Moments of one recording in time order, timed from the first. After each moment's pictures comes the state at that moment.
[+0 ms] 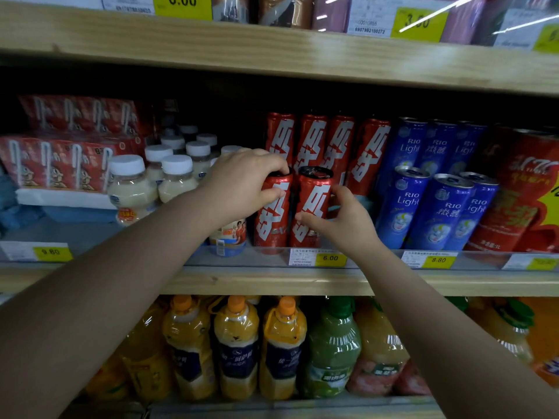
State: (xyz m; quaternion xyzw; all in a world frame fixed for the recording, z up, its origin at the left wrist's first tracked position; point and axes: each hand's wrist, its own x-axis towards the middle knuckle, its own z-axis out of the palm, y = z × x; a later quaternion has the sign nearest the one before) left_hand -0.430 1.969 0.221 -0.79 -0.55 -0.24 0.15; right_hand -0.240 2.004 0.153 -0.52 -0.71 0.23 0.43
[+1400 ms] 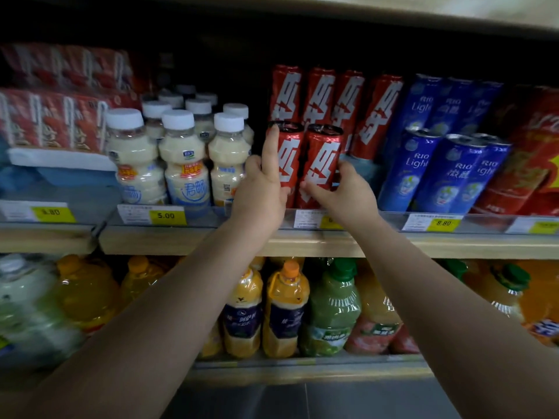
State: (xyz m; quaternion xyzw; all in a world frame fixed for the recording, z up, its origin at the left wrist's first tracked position) left_hand -0.394 1.953 0.139 -0.67 -0.63 -0.40 0.00; right_hand -0.252 1.993 0.137 -0.57 -0.70 0.18 0.40
